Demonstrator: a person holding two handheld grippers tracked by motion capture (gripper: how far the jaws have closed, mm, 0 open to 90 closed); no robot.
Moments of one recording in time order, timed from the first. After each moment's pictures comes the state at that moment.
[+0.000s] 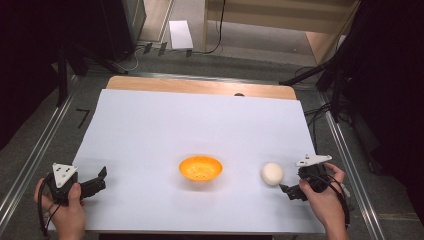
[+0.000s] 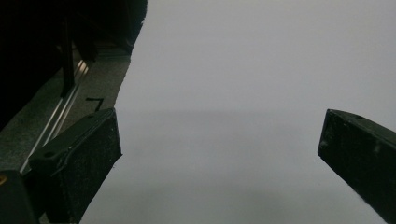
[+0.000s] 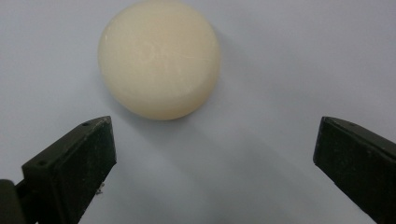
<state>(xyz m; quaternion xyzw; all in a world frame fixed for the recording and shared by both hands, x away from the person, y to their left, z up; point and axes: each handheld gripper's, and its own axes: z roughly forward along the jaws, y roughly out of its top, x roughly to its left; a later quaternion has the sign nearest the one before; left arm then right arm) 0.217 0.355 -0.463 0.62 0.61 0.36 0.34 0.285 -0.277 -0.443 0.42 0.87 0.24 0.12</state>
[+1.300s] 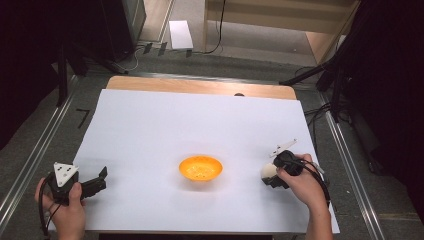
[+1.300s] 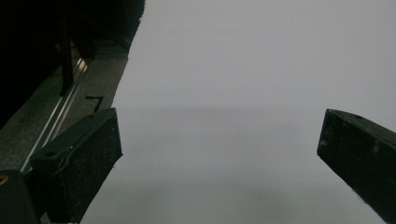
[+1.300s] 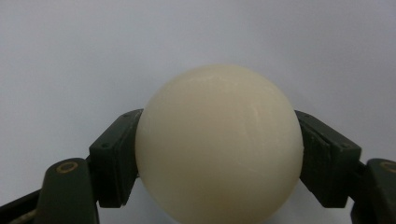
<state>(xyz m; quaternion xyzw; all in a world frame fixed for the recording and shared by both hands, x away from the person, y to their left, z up) 0.219 0.355 -0.463 0.63 0.61 0.36 0.33 0.329 -0.227 -0.454 0.36 0.91 0.19 0.04</state>
